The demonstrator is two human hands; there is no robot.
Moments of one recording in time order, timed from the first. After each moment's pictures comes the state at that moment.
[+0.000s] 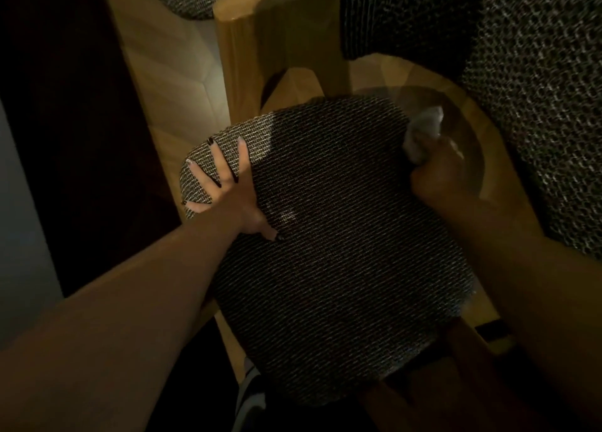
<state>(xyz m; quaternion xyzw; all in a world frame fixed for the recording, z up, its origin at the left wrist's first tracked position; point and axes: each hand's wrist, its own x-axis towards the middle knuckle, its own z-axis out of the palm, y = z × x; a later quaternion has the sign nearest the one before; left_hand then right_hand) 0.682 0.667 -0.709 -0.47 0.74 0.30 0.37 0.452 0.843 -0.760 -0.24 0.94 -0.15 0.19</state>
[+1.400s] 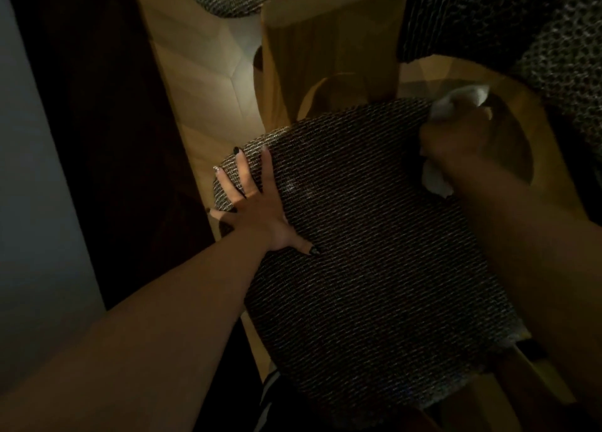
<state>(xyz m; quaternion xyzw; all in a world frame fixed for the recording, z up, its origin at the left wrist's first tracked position) 0.695 0.649 -0.729 -0.48 0.74 0.29 0.37 0.459 0.746 -0.741 -0.13 0.95 -0.17 0.20</state>
